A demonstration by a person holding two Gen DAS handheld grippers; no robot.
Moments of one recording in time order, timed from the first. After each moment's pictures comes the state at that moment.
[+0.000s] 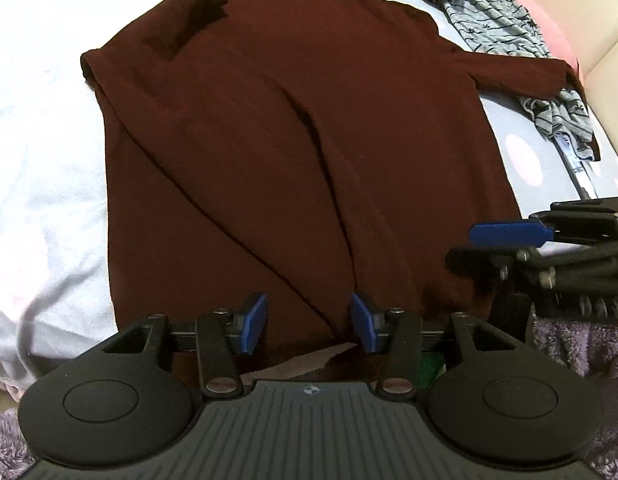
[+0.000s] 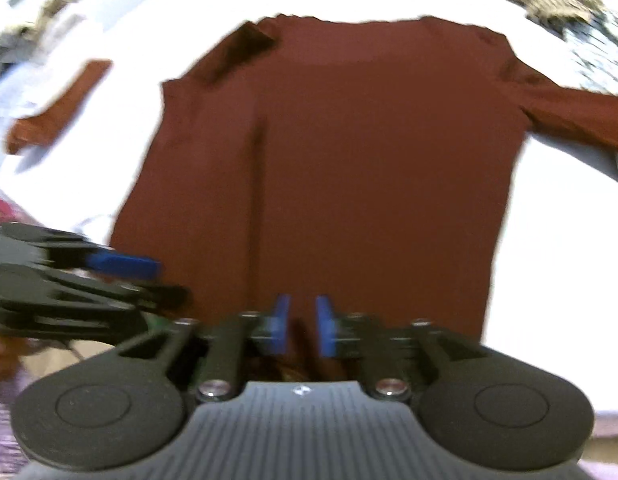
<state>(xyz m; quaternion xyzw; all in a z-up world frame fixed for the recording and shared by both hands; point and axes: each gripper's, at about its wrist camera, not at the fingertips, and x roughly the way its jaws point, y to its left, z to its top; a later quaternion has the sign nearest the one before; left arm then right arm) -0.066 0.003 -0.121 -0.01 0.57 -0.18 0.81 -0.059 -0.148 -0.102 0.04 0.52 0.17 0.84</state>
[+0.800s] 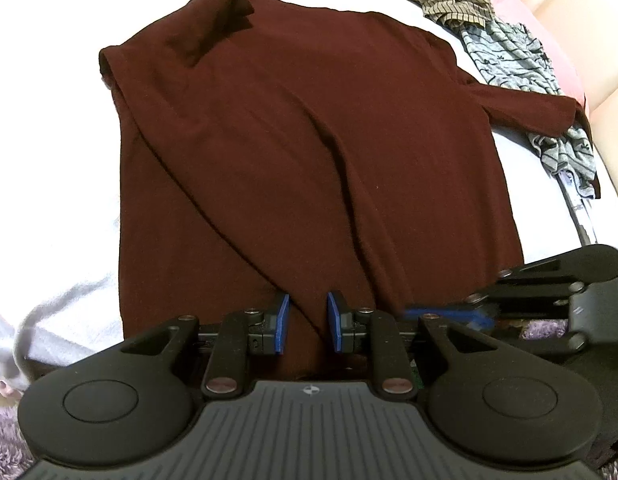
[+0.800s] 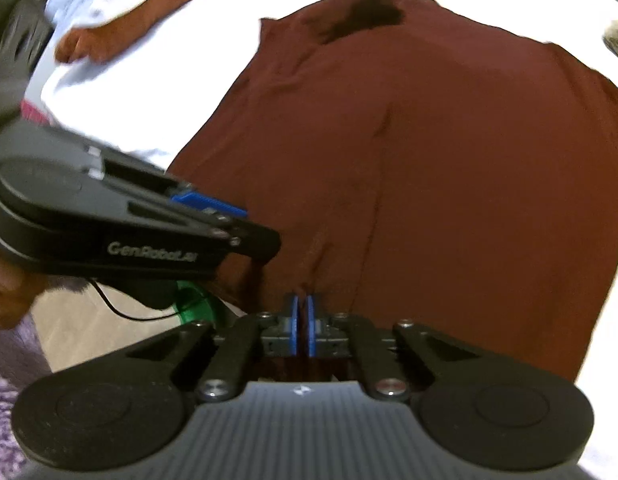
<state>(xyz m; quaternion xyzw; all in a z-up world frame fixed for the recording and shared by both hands) -0.057 0.021 -0.119 -0.06 0.56 -0.17 0.81 -0.051 -0.087 -0.122 -0.05 0.53 0.25 0.81</state>
